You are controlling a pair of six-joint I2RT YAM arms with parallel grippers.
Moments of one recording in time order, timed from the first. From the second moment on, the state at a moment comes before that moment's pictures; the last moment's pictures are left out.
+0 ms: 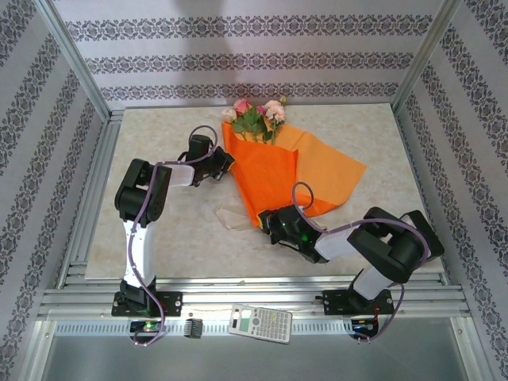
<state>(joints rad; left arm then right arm) -0.24 2.16 1.25 0.26 0.46 -1.20 0.83 1.60 0.38 0.74 0.00 1.93</state>
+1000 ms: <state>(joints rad) -0.14 2.34 1.51 0.24 0.48 -1.21 0.81 1.62 0.38 0.75 -0.05 1.93</state>
